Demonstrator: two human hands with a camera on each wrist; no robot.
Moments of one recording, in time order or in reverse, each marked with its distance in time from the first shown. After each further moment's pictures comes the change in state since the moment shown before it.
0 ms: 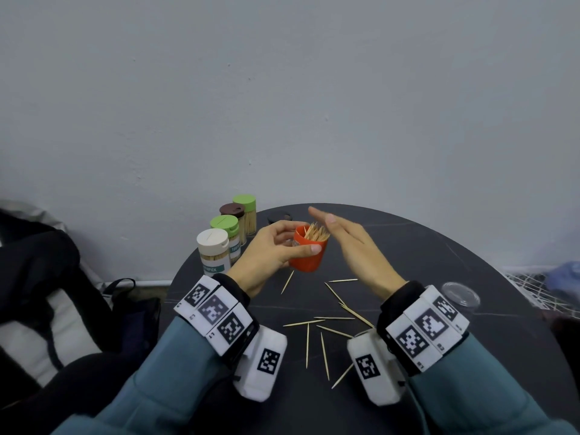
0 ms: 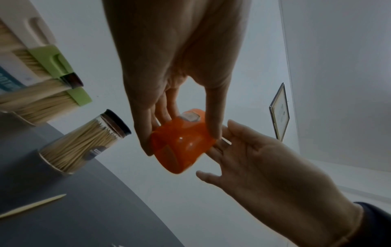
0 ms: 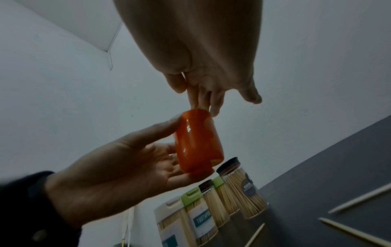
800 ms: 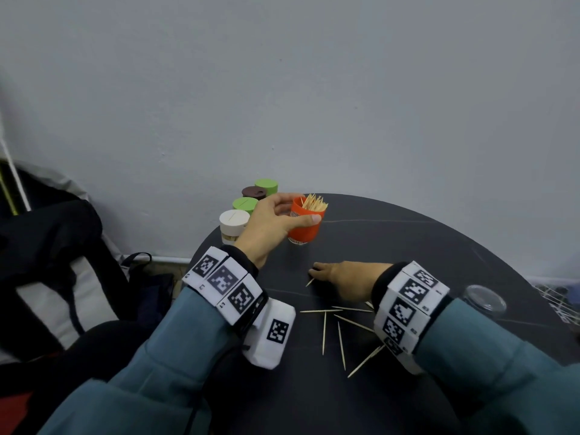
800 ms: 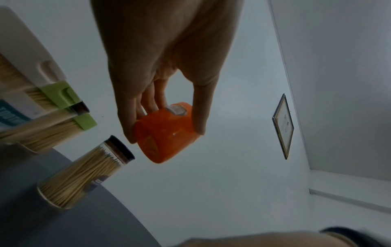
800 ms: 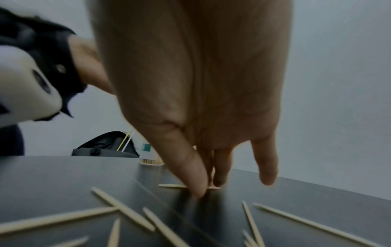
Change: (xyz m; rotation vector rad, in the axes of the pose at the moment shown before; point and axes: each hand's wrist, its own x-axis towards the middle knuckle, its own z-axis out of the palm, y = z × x) left_hand 0.004 0.006 -0.024 -0.029 0.230 0.021; right_hand 0.017 0.015 0.033 -1.234 -0.910 0.201
